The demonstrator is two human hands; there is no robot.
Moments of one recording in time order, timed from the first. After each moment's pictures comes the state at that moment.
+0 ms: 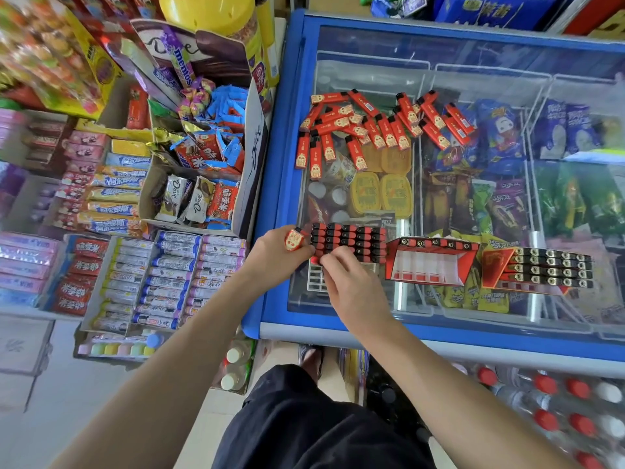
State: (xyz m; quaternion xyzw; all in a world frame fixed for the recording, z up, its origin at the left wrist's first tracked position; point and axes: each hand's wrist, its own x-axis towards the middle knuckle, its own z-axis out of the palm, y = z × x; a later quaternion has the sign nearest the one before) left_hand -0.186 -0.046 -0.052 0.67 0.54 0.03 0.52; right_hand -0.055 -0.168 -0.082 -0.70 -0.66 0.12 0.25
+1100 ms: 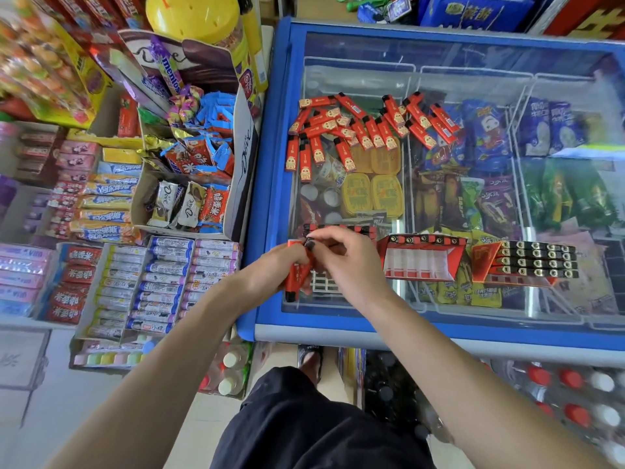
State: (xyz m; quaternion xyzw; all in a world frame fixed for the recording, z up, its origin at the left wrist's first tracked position) left_hand -0.183 -0.064 -0.014 0.47 0.44 -0.03 0.77; right_hand -0.048 -0.143 -0.019 -0.71 -0.35 0.44 0.43
